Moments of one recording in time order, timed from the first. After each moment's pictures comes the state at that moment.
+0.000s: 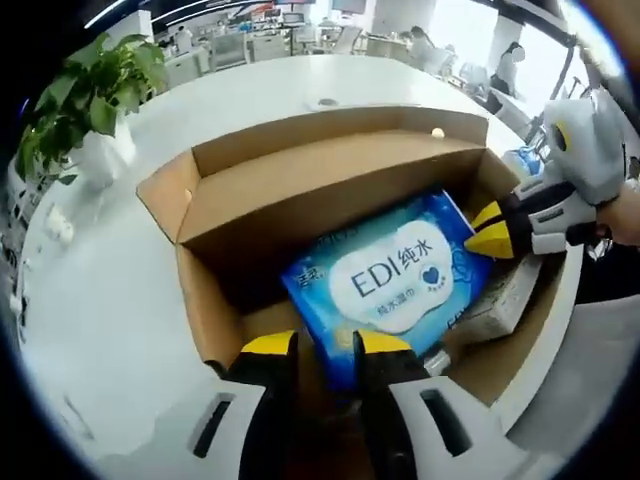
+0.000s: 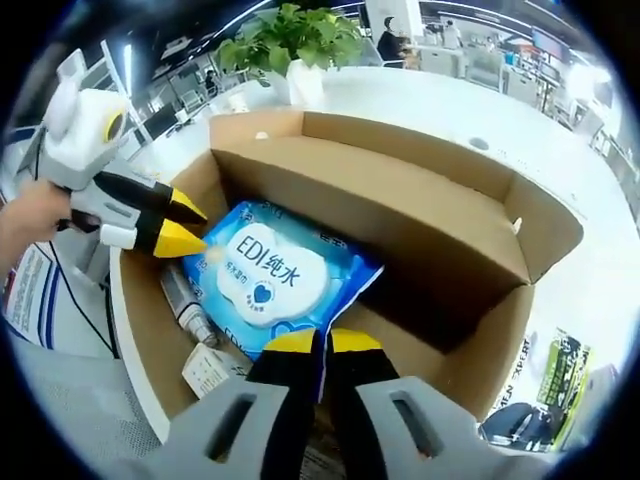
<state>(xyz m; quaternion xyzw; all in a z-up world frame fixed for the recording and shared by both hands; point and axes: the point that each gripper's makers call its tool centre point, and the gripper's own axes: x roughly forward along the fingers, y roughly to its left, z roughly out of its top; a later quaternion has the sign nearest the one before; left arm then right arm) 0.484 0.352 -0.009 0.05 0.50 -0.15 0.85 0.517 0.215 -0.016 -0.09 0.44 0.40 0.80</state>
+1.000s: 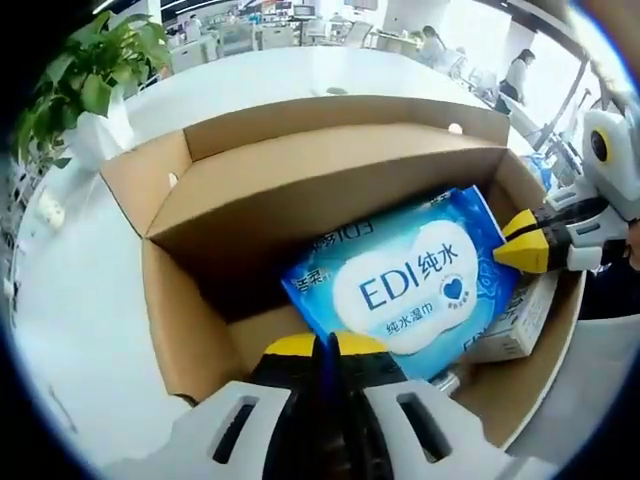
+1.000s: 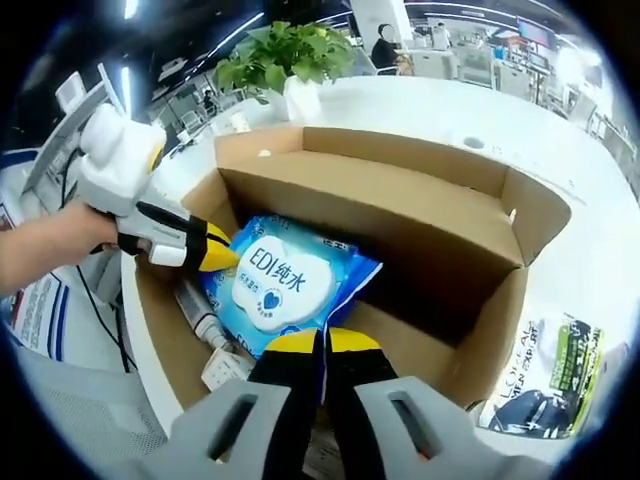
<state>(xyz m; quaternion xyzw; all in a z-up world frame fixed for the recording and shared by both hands) 0.496 0.348 -0.021 0.02 0.50 -0.14 0.85 0.511 0.219 -0.001 -0.05 0.42 0.41 0.81</state>
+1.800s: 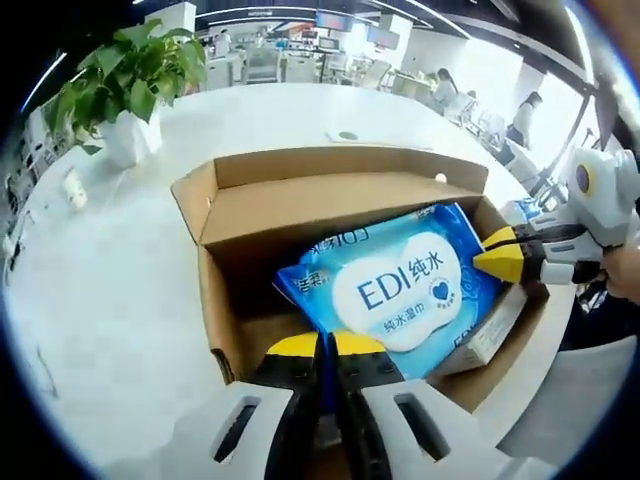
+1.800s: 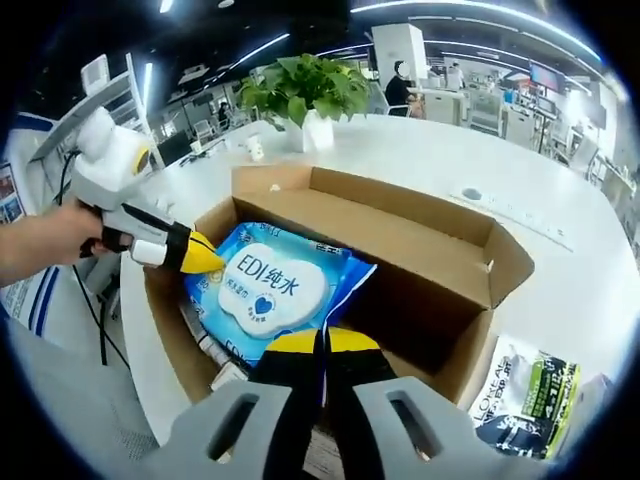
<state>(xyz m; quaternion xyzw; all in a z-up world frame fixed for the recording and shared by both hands) 0.481 0.351 0.023 -0.04 0.43 -0.11 0.89 0.515 0.219 0.033 -0.07 0.34 0.42 0.84</state>
